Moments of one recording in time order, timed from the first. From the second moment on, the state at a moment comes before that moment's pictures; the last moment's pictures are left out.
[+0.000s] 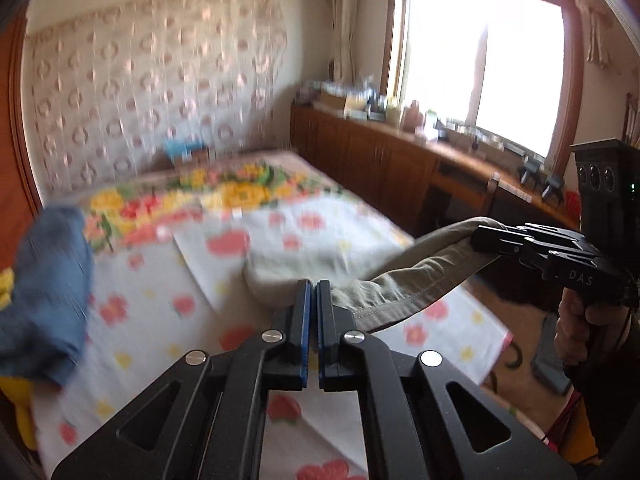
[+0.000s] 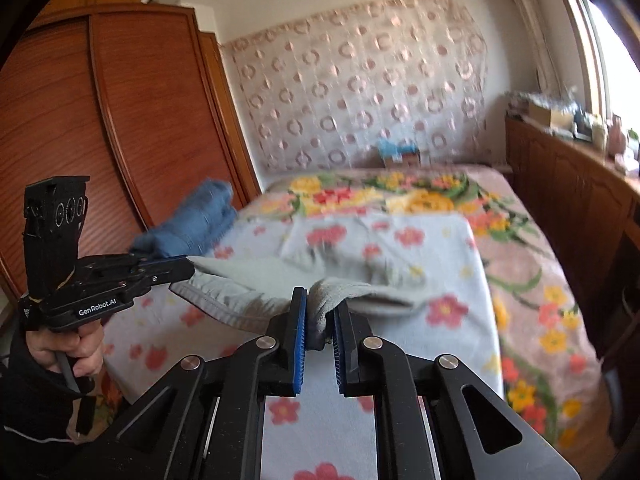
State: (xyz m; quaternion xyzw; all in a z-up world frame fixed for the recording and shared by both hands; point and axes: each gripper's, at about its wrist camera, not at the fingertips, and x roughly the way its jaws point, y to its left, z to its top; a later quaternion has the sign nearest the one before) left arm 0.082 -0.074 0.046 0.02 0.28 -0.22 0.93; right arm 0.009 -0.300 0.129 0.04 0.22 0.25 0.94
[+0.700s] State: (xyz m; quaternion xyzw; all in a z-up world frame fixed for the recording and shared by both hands) left arm 0.182 0.006 0.136 0.02 0.21 -0.10 0.97; right arm 0.135 -0.233 0.232 -0.01 0.19 0.29 0.94
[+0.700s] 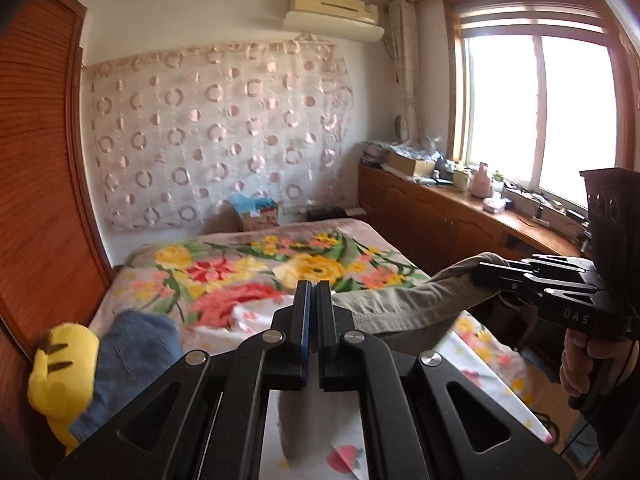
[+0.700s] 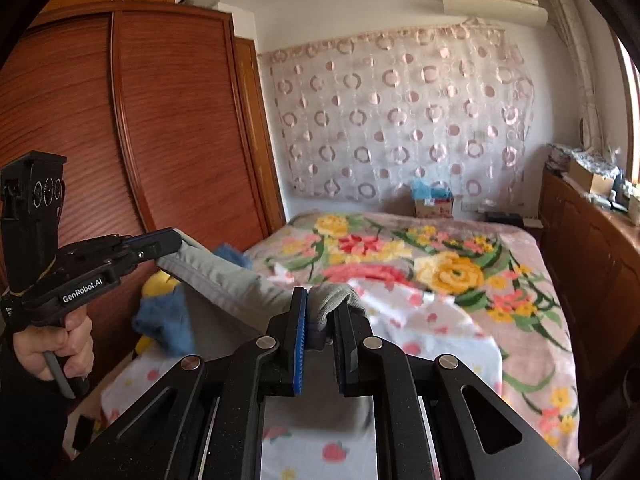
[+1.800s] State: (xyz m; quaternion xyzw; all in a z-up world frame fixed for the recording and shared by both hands) left arm 0.061 0.002 -0.074 -0.01 0.38 -0.13 0.92; right arm 0.088 -0.217 0.021 -0.02 0.37 0.31 0.88
